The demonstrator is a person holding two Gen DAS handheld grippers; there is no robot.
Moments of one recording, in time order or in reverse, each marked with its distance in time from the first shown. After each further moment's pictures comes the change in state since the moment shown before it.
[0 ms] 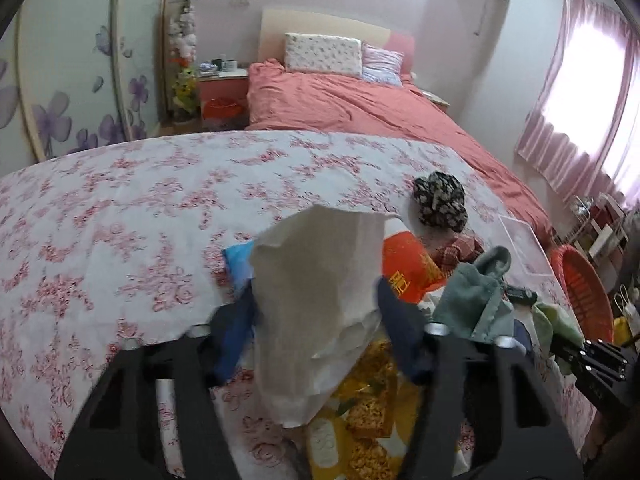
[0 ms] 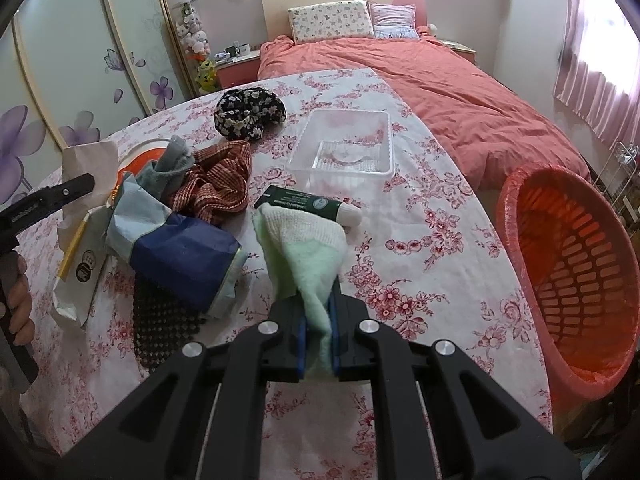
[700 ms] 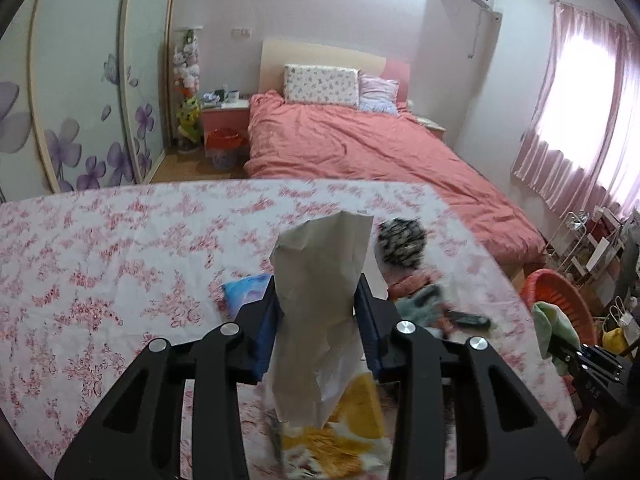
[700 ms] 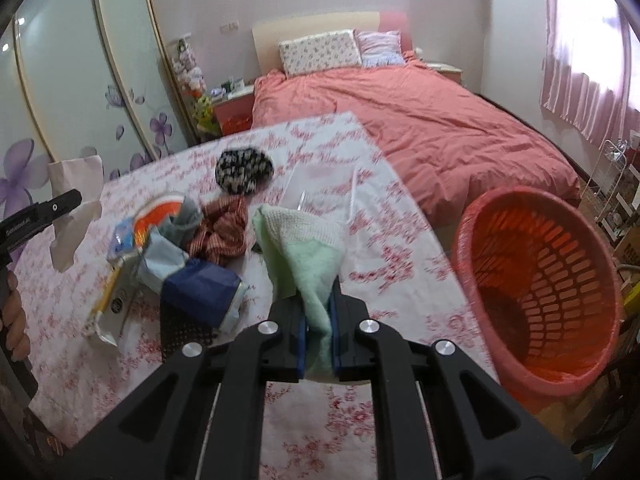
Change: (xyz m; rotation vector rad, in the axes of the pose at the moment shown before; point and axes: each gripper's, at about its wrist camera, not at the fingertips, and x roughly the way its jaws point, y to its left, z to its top) left arm -0.066 -0.037 0.018 0.009 -0.115 0.013; right arm -0.064 -0.025 0.009 0.057 -0.132 0.006
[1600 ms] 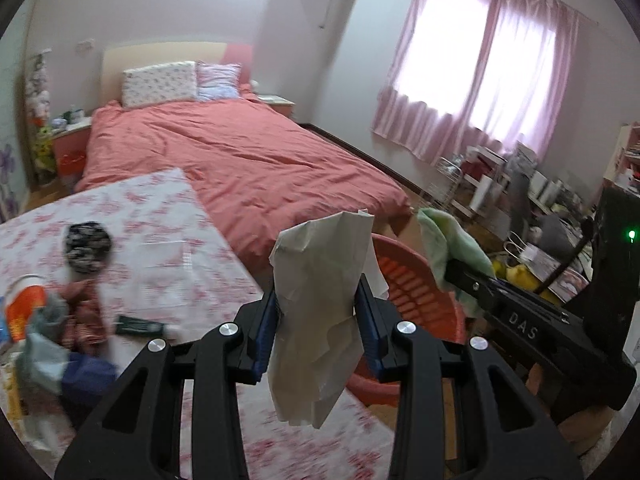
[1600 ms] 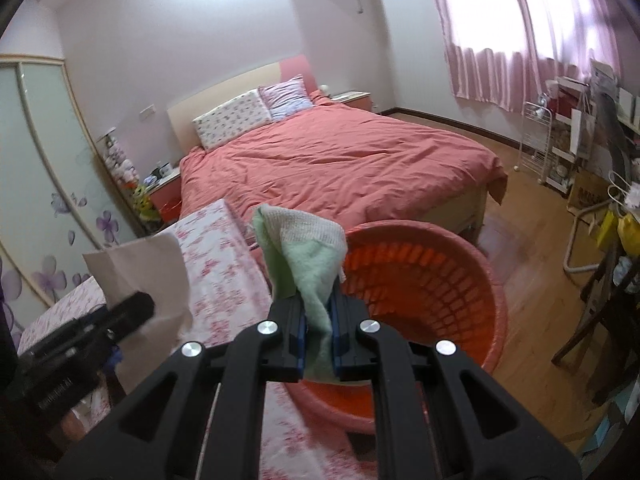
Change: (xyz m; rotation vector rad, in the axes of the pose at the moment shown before) left arm 0.035 -0.260 -0.035 0.223 0.065 -0.457; right arm -0.079 -0.187 0.016 0.294 -0.180 -0.148
